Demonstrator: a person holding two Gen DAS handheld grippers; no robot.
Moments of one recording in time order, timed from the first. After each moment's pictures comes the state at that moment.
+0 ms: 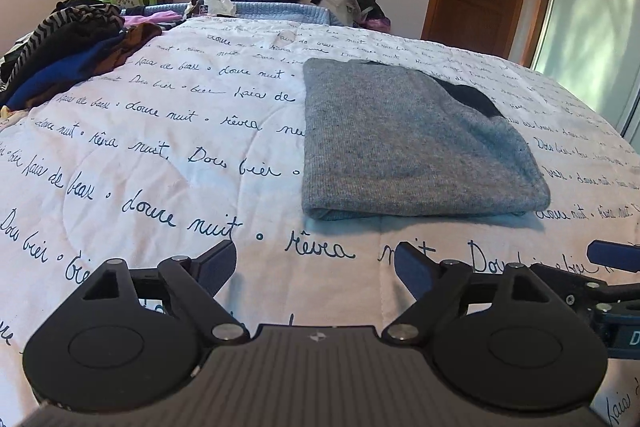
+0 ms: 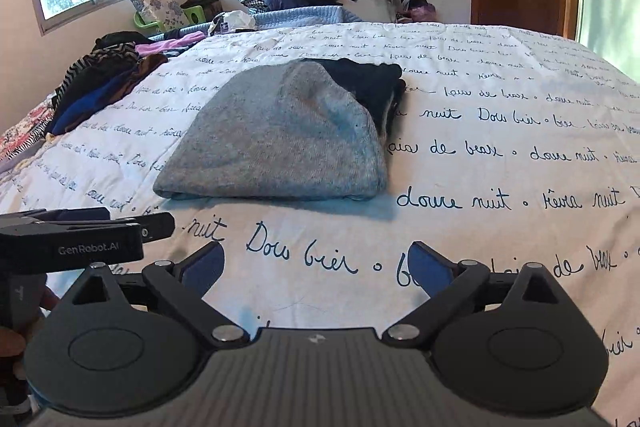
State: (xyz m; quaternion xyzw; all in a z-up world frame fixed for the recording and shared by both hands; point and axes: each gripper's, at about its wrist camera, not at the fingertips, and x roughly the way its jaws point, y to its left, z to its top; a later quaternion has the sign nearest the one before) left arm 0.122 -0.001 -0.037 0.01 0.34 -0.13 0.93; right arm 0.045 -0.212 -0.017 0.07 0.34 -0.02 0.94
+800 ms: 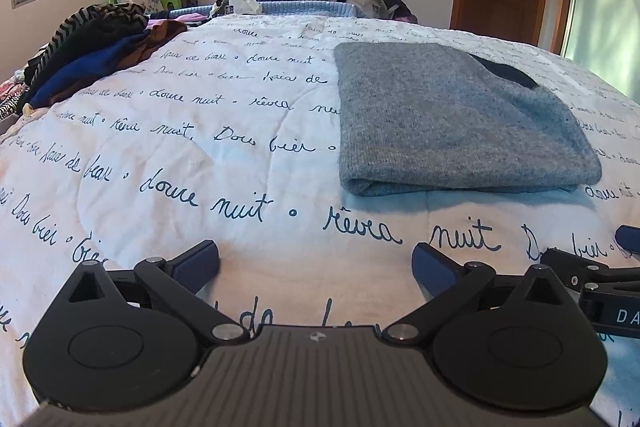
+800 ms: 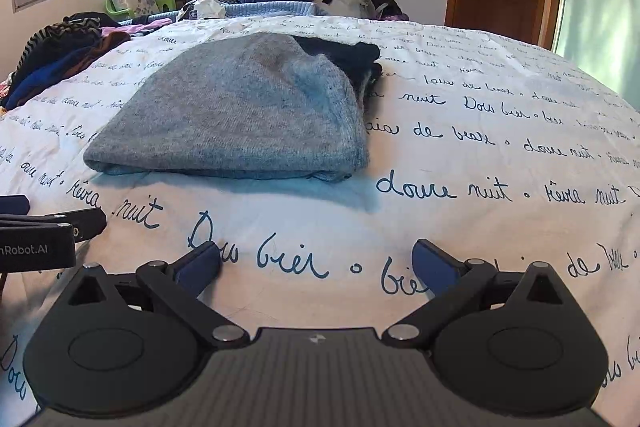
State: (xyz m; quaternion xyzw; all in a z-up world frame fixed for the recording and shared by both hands) left arm 0.127 -0.002 -0.066 0.04 0.33 -0.09 0.94; right arm 0.066 -0.212 -0.060 0.04 0.33 -0.06 0.94
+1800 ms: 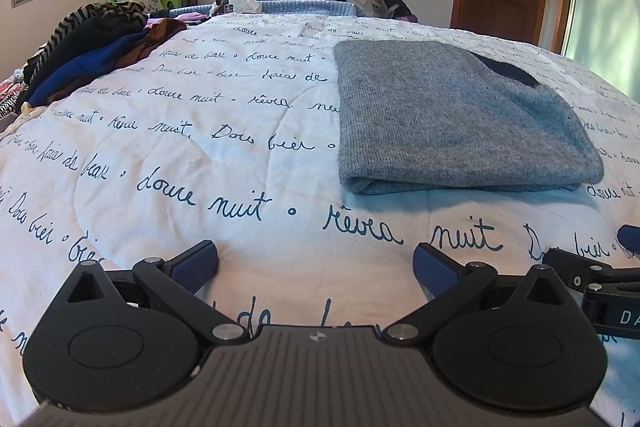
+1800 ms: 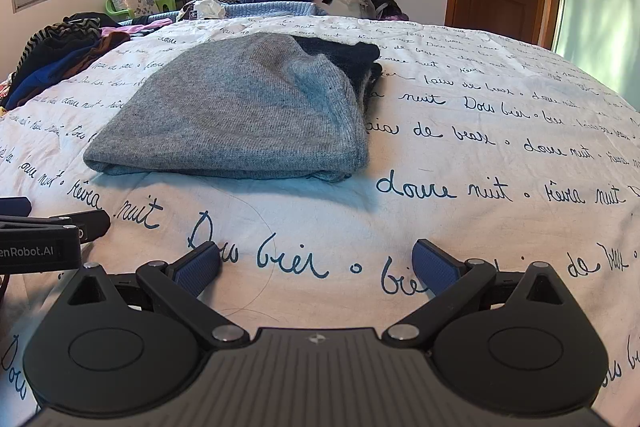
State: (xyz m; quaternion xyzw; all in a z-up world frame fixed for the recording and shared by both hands) left arm 0.128 -0.003 -0.068 0.04 0.33 -0.09 0.94; right arm 0.067 -0.212 -0.060 0.03 0.33 -0.07 0.94
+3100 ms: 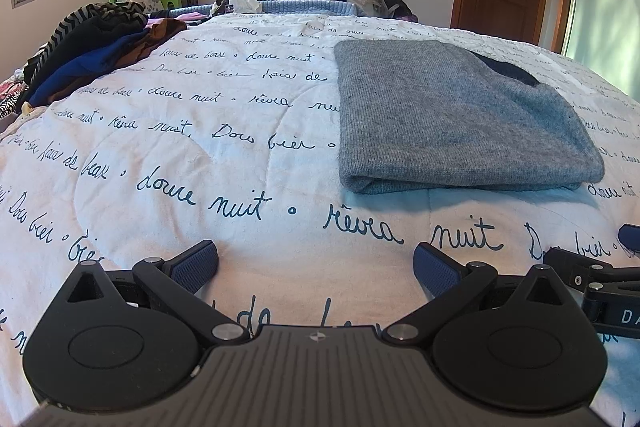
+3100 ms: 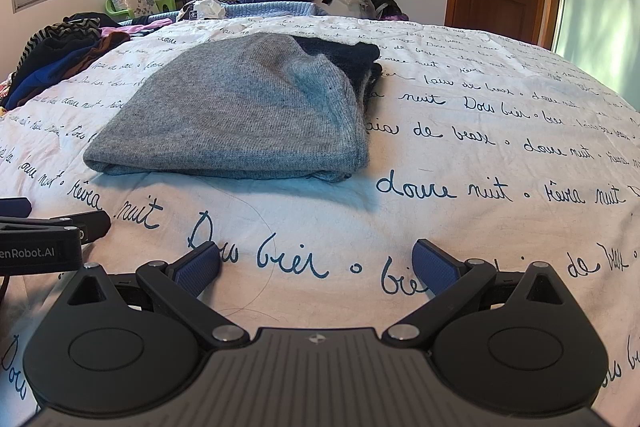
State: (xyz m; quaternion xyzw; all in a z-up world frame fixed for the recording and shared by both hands) left arm 0.129 -0.003 -0.068 0.04 0.33 -0.09 0.94; right arm 0.067 -0.212 -0.060 0.03 0.33 -0.07 0.94
